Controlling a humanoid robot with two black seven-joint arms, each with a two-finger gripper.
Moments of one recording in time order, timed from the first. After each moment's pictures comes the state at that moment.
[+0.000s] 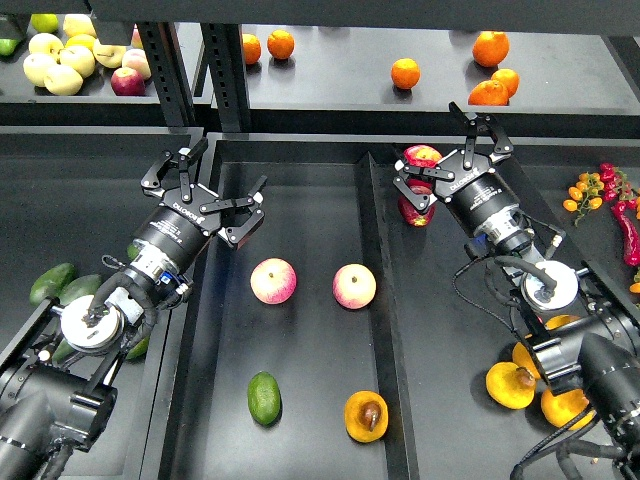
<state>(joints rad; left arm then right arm) -0.24 0.00 -1.35 -1.17 -0.08 -0.34 0.27 0.58 0.01 1.23 0.71 0.00 0.56 -0.13</state>
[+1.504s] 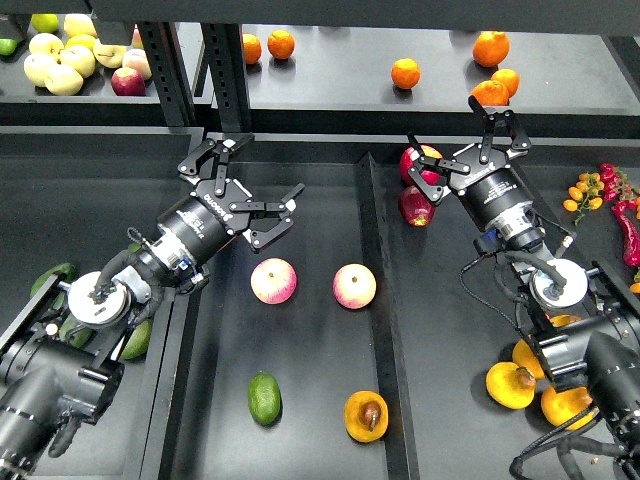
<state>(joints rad) -0.46 0.10 -1.17 -1.07 -0.09 -0.37 0.49 0.59 0.01 1.32 0.71 0.00 0.55 -0.13</state>
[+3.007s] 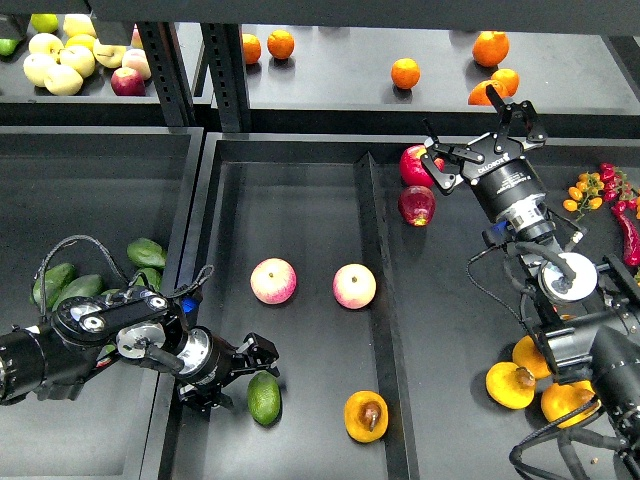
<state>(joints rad) -0.75 0.18 -0.10 -0.74 0.49 -0.49 0.49 0.60 0.01 1.36 0.71 0.00 0.56 -0.14</state>
